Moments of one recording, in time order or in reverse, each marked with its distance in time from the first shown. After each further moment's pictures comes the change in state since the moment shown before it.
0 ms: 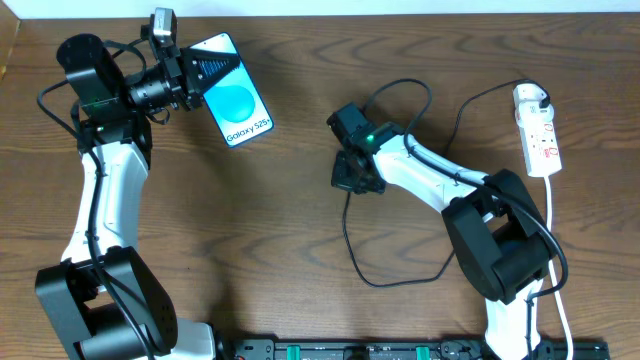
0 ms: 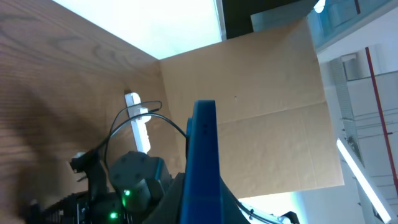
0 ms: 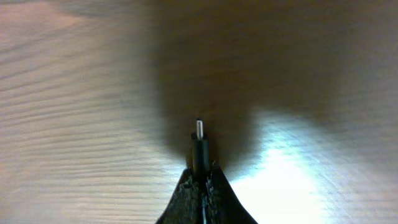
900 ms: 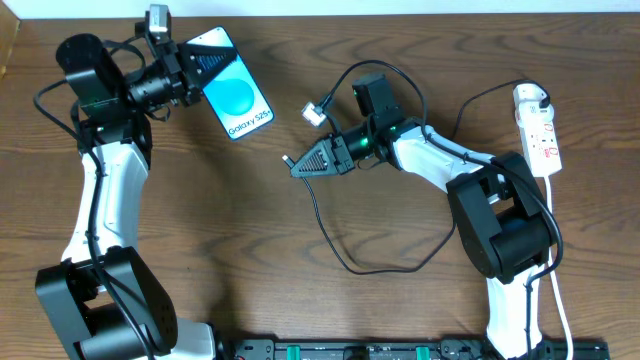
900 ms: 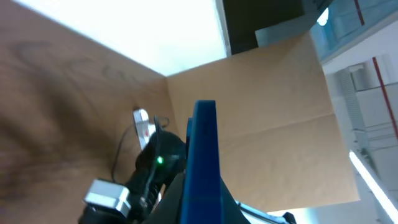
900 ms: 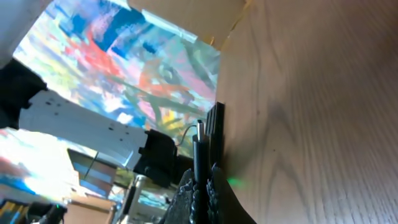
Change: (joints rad) left arm 0.000 0.000 0.000 0.059 -0.079 0.000; right arm -0.124 0.067 -0.032 0.703 -1.397 -0.514
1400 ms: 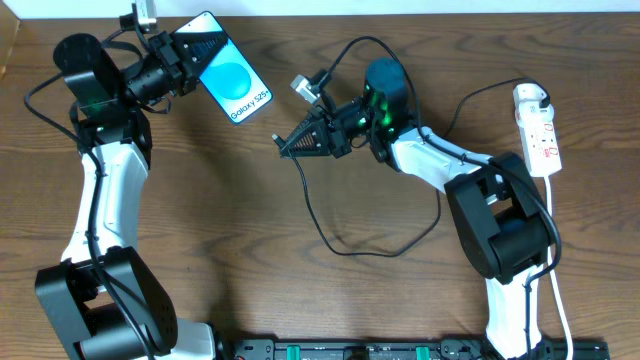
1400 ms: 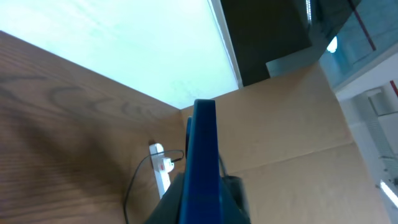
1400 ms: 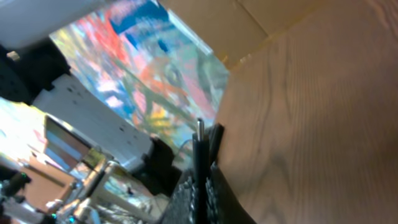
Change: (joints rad) left arm 0.000 0.000 0.000 0.031 -0.148 0.013; right arm 0.011 0.001 -0.006 0.861 -0.039 0.570
